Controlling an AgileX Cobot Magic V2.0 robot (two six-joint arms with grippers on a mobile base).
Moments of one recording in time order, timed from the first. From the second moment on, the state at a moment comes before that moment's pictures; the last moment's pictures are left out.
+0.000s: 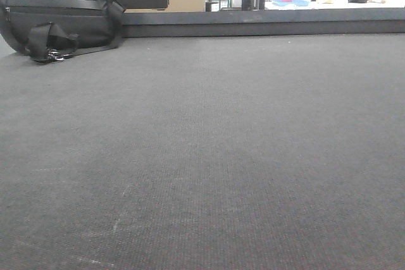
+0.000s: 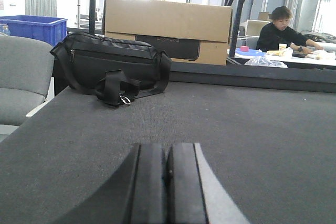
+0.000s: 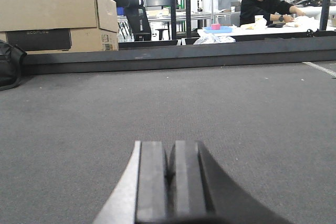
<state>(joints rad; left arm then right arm) -0.04 0.00 0.00 0.05 -0.03 -0.09 0.05 0.00 0.00 0.06 0.03 0.04</state>
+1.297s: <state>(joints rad) -0.04 0.02 -0.30 0.05 0.13 -0.09 0.05 0.00 -0.24 0.13 0.20 0.04</state>
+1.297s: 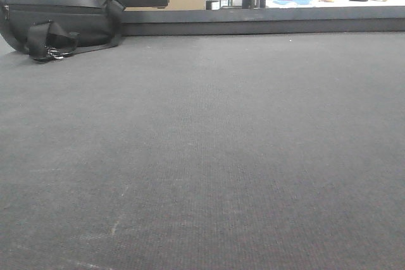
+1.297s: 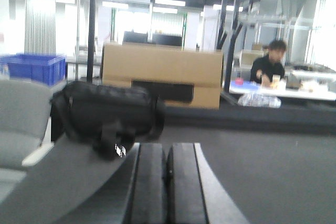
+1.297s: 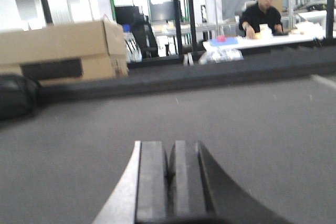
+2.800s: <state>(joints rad) -0.04 1.25 -1.08 0.02 0.87 -0.09 0.05 1.45 -1.02 0.04 1.05 0.04</state>
